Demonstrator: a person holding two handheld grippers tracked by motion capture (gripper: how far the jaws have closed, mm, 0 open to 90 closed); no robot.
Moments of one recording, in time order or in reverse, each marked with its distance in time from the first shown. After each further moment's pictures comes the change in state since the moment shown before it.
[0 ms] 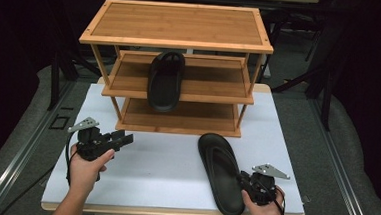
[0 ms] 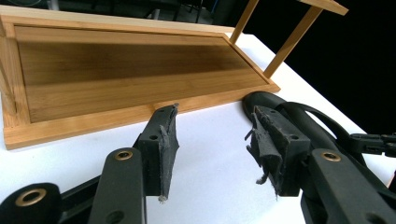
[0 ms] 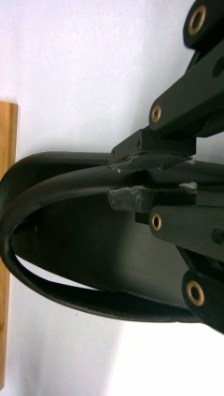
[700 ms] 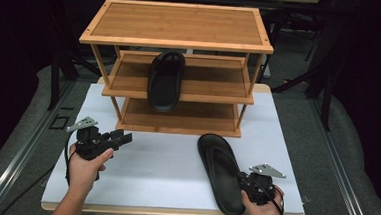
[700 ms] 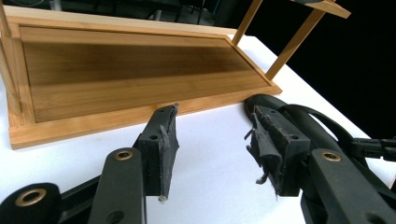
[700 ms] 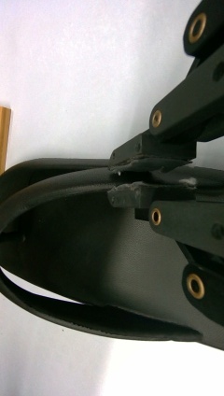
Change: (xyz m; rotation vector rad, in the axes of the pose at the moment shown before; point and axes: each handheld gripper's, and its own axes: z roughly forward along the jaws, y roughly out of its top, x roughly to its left) left arm 0.003 0.001 -0.001 -0.004 0.004 -0.005; right arm 0.003 0.000 0.003 0.034 -0.045 -0.046
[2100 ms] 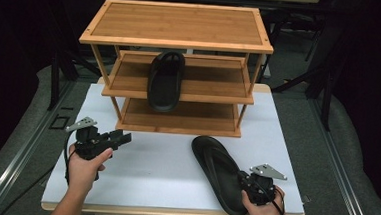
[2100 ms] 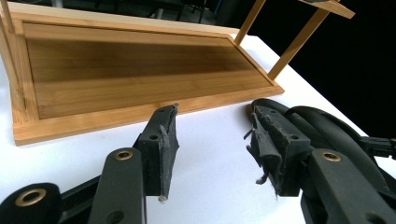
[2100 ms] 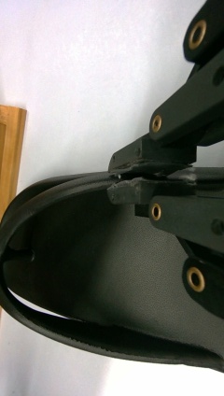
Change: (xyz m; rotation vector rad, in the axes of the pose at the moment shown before) left arm 0.004 -0.001 0.000 0.003 0.003 -0.013; right arm 0.003 0.002 -0.007 -0.033 0.008 -0.021
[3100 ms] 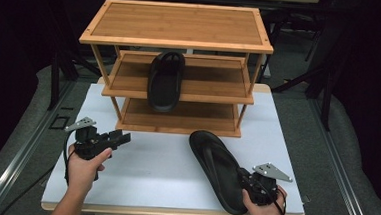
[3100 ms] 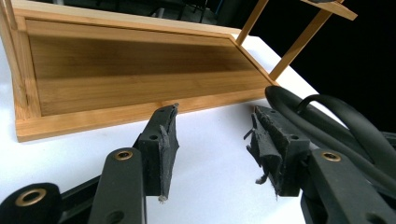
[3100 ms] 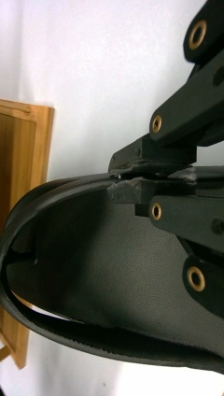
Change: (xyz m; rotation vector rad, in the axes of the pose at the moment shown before) left arm 0.003 -0.001 0.000 -0.003 0.003 -0.015; right arm 0.005 0.010 -0.016 -0.078 0.040 0.026
